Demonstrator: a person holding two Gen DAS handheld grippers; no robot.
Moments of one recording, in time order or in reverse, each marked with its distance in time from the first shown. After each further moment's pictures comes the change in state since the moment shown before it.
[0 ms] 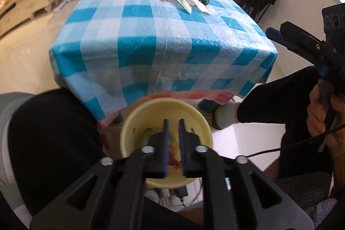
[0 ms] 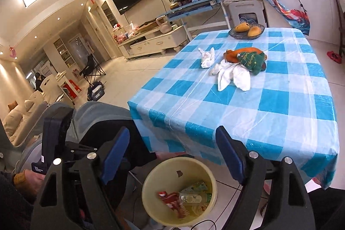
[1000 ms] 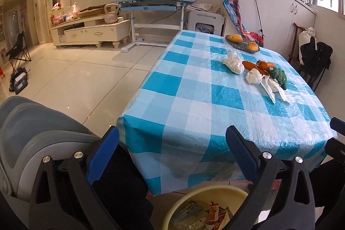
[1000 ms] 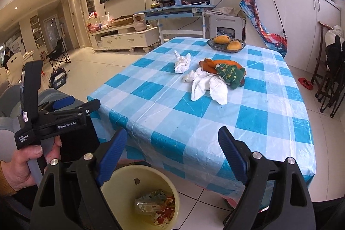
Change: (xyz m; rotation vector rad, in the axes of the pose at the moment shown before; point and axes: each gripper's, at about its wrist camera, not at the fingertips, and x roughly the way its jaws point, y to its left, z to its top) left arm 0.003 0.060 0.050 -0.230 -0.419 0.370; right arm 0.024 0.014 -0.006 -0.165 -0.013 -0.294
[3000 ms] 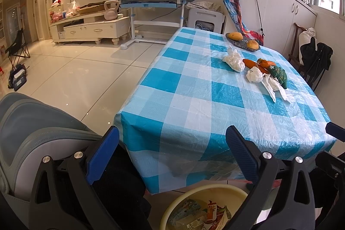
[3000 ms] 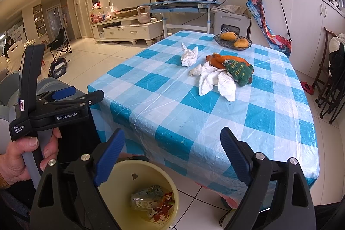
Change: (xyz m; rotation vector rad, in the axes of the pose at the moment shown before) left arm 0.004 0.002 -0.001 -0.016 0.011 -0.011; right arm 0.008 0.011 -0.003 -0.040 0.033 -0.008
